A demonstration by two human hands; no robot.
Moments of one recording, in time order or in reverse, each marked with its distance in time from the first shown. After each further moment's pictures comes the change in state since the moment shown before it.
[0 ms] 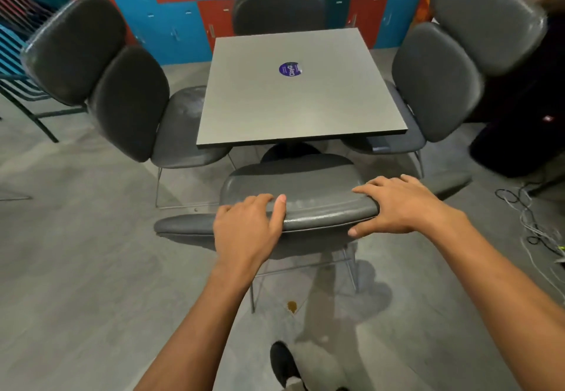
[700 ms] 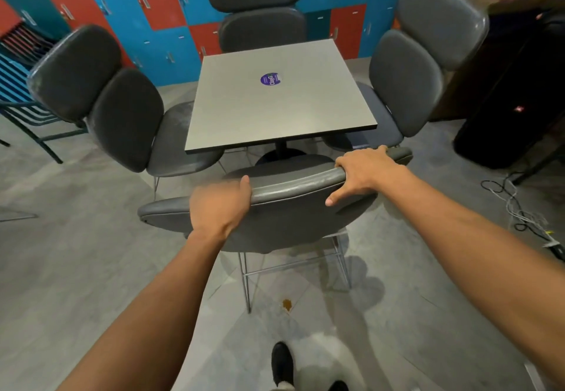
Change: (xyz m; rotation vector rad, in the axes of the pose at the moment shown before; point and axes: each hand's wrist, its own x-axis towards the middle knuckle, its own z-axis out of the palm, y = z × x) left_hand -0.008 0.017 0.001 0.219 0.080 0.073; right_hand -0.002 0.050 0.012 -0.133 0.143 -0.010
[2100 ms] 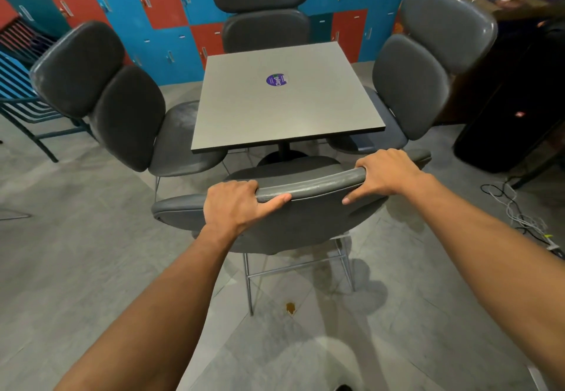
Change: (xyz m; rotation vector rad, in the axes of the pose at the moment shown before) left_hand 0.012 -0.026 0.006 -0.009 -0.076 0.202; right_hand 0.002 -0.006 0.008 -0.044 0.243 0.015
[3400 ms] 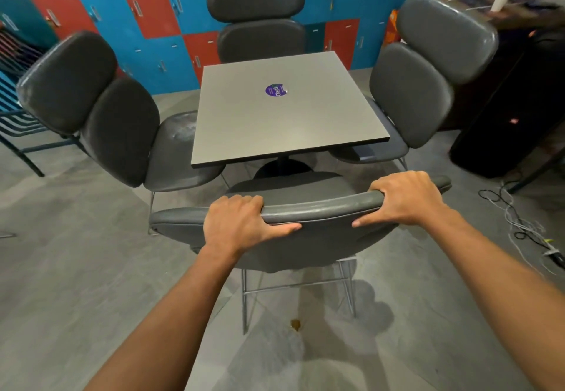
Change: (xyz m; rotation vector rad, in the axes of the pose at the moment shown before) left_hand 0.014 -0.031 -0.007 0.047 -0.002 0.113; right_hand 0.001 -0.015 0.014 -0.040 0.179 0.040
